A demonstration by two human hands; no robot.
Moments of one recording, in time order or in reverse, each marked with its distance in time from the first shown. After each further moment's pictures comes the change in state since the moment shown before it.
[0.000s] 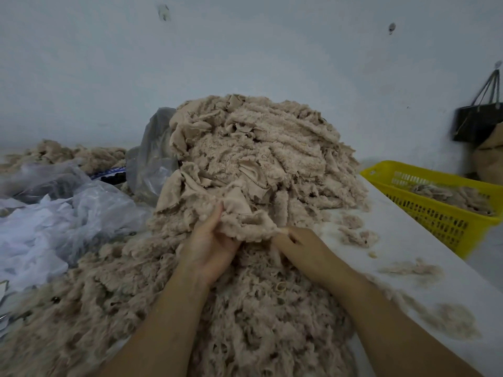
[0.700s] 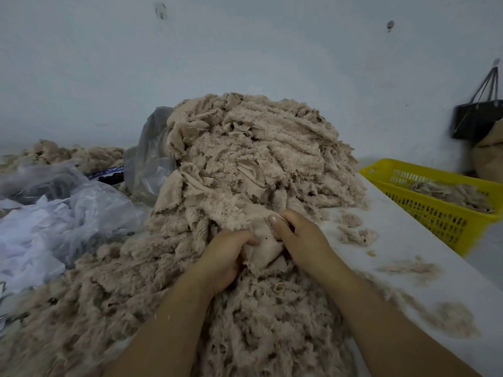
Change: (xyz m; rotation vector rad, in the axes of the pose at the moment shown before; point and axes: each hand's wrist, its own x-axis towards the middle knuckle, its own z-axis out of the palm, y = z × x) left_hand -0.008 -0.022 0.014 0.680 0.151 -0.127; right_hand 0.011 0.001 0.005 -0.116 0.270 -0.007
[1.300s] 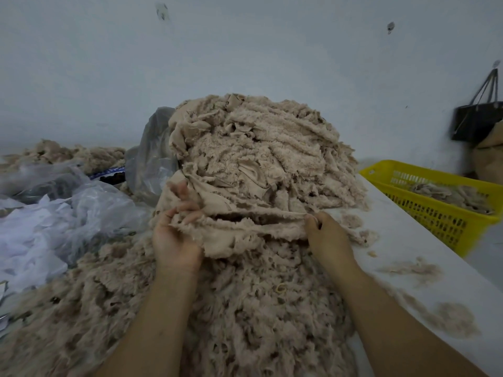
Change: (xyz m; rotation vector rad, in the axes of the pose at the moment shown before) left_hand -0.003 0.028 -0.049 -1.306 -0.215 0.318; right_hand 0.006 0.032 -0.014 -0.142 0.160 0.389
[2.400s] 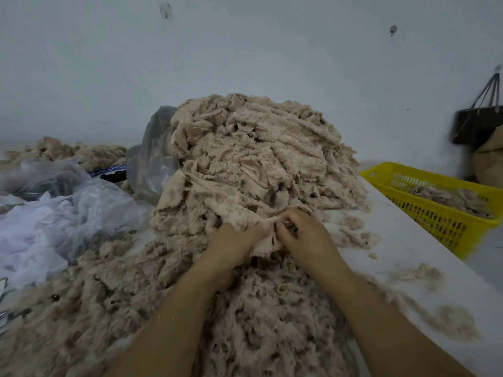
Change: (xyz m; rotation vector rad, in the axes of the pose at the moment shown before) left_hand -0.012 -0.051 -0.005 1.599 0.197 -0.228; right_hand -0.022 -0.035 0.000 -0.057 -0.121 -0.447
